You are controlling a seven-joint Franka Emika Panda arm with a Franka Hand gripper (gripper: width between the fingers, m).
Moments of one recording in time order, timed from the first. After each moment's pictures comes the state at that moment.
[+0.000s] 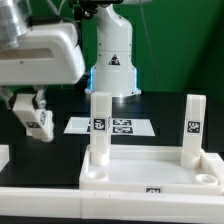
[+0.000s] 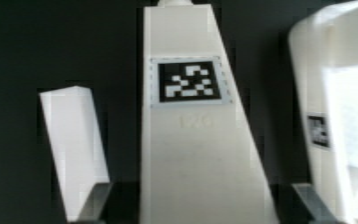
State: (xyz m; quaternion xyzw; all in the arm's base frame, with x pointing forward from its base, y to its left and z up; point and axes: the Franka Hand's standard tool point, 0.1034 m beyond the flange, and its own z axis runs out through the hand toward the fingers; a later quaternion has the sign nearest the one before) arm 0.572 -0.166 0.121 -0.98 0.12 0.12 0.06
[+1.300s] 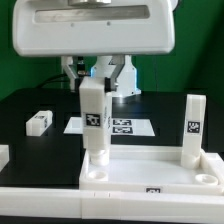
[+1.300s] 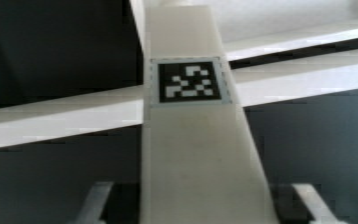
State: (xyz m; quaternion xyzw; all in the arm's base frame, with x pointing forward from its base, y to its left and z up) arm 0.647 -0.073 0.158 -0.99 0.11 -0.09 0.02
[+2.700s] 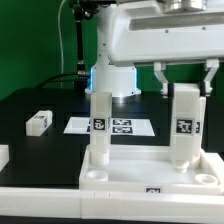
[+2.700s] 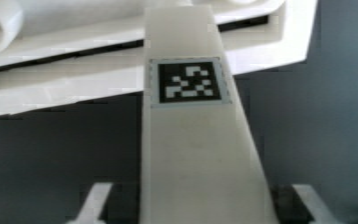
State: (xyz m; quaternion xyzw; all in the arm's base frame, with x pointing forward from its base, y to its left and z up) arm 0.655 0.061 0.155 -0.98 0.08 -0.19 0.02
